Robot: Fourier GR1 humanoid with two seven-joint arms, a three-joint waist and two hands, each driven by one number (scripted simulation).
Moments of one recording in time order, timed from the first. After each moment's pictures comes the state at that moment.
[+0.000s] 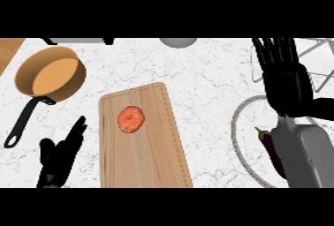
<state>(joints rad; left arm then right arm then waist) 0.09 0.39 -0.27 -1.49 0.26 0.24 0.14 -0.43 -0.21 0.01 -1.50 -0.46 0.04 -0.22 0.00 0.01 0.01</state>
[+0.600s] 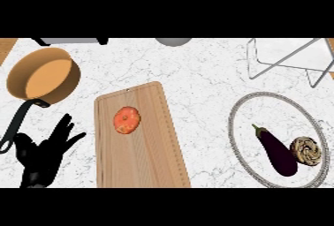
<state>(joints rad) 0.11 0.41 -0.18 -1.55 0.34 0.25 0.21 -0.21 -0.76 -0.17 -1.18 -0.31 0.42 -0.28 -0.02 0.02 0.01</state>
